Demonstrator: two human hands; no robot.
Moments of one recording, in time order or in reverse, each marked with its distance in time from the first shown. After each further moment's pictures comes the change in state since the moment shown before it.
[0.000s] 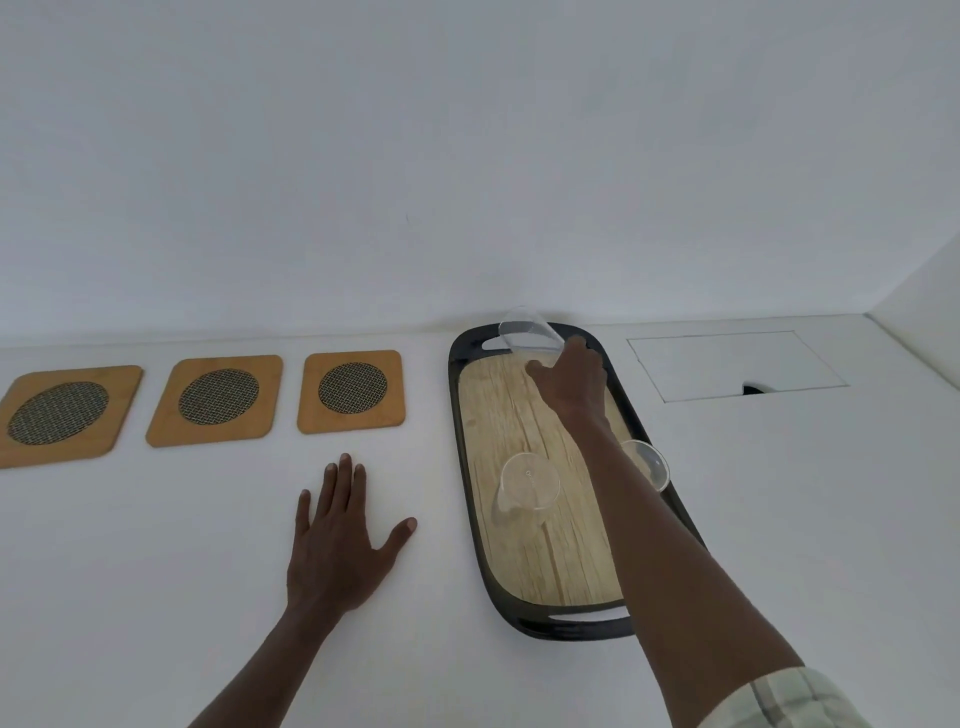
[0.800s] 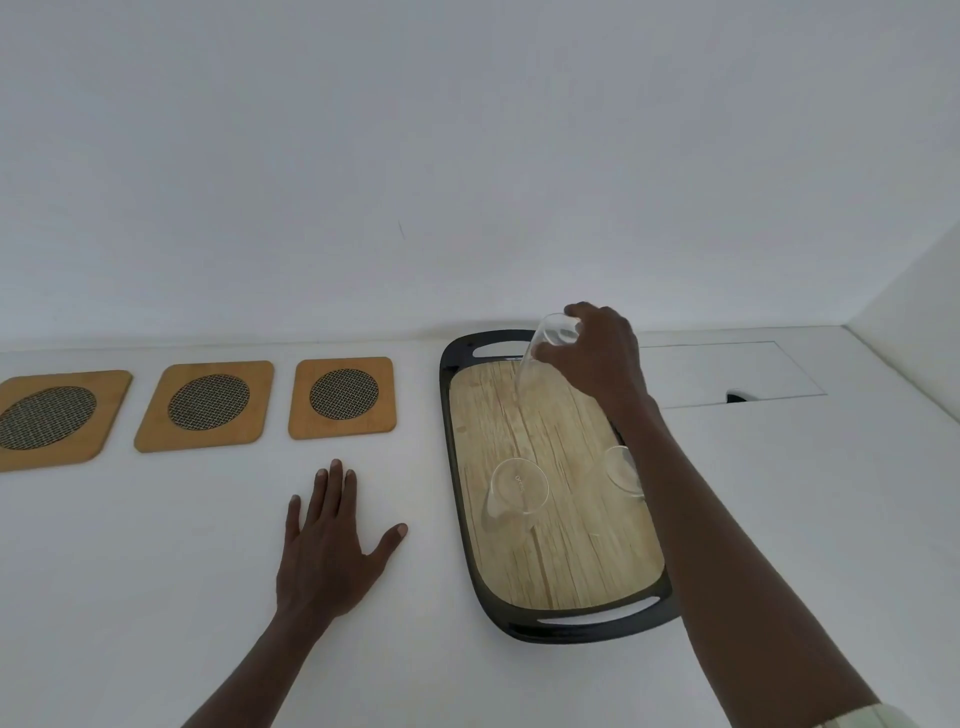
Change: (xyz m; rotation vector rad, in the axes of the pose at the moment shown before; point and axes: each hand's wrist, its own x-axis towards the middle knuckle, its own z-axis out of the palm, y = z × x) left_hand 0.001 -0.002 0.005 -0.010 0.025 0.005; right_hand -0.007 -0.024 -0.081 -0.056 0.005 -0.246
